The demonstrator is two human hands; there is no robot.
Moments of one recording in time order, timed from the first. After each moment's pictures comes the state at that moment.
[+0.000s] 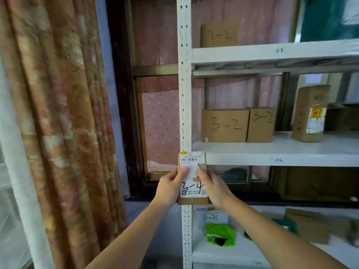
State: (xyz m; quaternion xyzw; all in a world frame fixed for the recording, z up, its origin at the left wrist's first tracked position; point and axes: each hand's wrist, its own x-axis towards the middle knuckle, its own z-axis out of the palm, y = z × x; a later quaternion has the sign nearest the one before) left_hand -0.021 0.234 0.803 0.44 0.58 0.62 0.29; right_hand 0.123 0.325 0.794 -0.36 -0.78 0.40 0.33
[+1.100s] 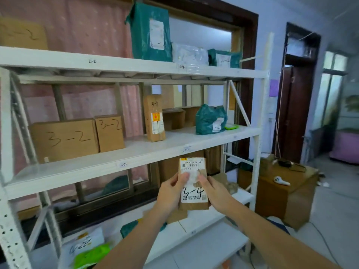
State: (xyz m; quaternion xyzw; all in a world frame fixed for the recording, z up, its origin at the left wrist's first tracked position) left_hand 0.432 0.363 0.789 0.61 0.40 0.49 0.47; right_hand 0.606 0.347 0.784 -0.56 -0.62 0.33 0.44
